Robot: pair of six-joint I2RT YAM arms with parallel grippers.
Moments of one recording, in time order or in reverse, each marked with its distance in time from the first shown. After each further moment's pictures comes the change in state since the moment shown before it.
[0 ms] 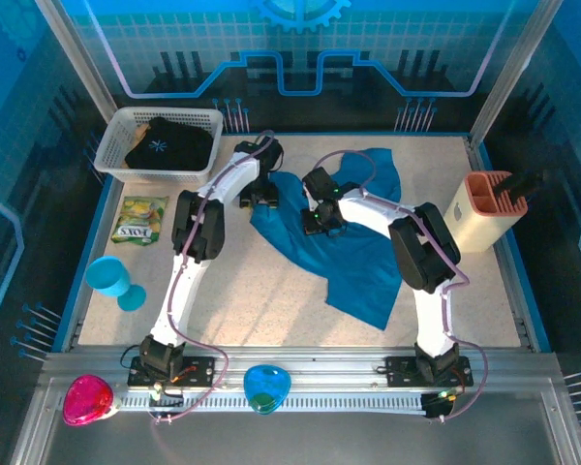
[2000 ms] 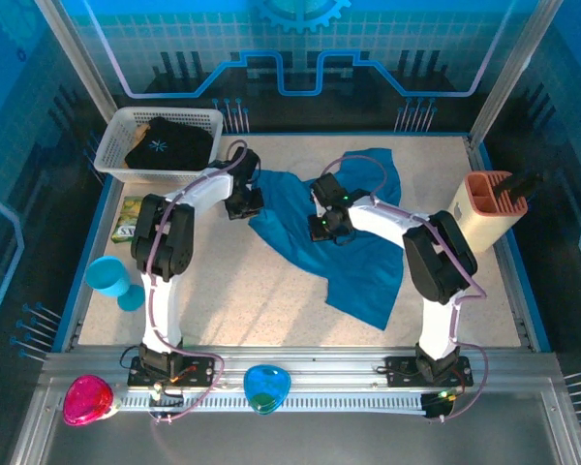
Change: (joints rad) left arm 0.055 -0.443 -0.687 0.421 0.145 -0.139; right arm 0.000 -0.151 -0.155 0.026 0.004 0.021
